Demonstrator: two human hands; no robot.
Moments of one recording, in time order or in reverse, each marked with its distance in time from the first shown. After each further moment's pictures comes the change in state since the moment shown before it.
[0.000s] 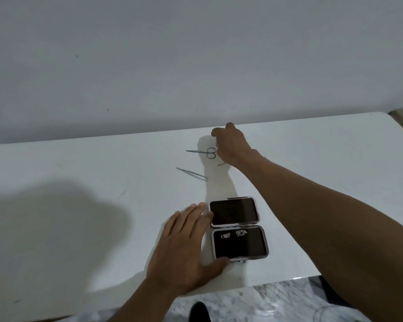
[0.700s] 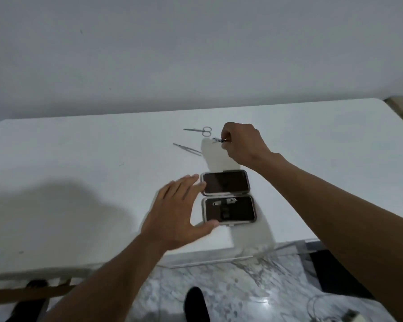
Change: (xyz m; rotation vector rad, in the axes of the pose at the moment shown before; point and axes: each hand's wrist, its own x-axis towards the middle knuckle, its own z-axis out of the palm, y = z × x) left_hand -0.005 0.001 0.004 0.021 0.055 0.029; right_hand -0.093 0.023 -0.012 0.149 0.074 -0.061
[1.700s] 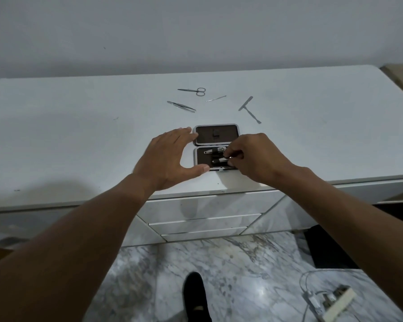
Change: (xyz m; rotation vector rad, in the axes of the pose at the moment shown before) left_hand 0.000 -0.004 0.004 -0.042 0.081 -0.005; right_hand -0.145 0.010 0.009 0.012 -0.089 -0.131
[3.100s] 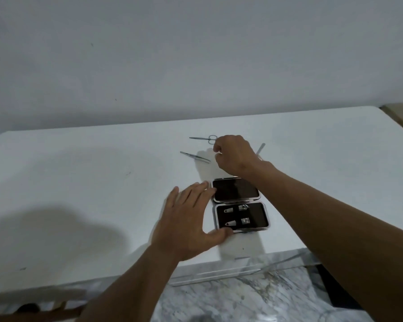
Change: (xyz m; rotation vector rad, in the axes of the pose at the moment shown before) left_hand 0.002 0.000 -0.004 0.021 -0.080 -0.008; right_hand 0.153 -0.029 -0.002 -0.109 0.049 0.123
